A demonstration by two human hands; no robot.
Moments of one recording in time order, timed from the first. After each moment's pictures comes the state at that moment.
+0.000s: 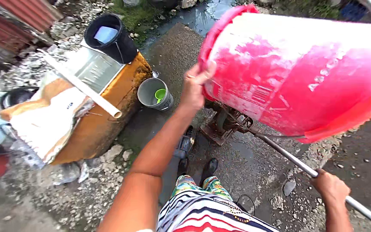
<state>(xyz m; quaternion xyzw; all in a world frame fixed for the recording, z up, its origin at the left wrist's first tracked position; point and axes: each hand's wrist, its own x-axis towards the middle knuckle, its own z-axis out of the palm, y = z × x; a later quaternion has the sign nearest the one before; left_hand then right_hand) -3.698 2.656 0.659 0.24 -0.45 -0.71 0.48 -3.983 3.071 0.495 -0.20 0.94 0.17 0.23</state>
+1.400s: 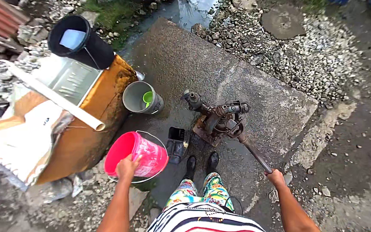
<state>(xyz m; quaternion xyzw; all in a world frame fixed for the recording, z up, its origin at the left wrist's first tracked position) -3.430 2.683 0.428 0.73 -0.63 -0.21 -0.20 -3.978 3.079 0.293 -0.12 0.88 0.10 0.45</state>
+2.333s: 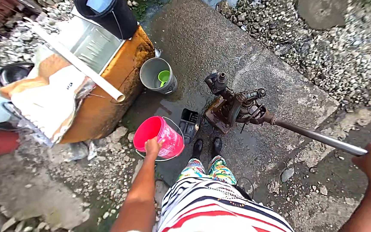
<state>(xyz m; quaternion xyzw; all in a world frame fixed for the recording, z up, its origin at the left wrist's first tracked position) -3.390 2.718 0.371 0.69 -0.63 -0.27 -0.25 -4.000 2.966 0.605 -0.23 0.93 0.26 0.11</state>
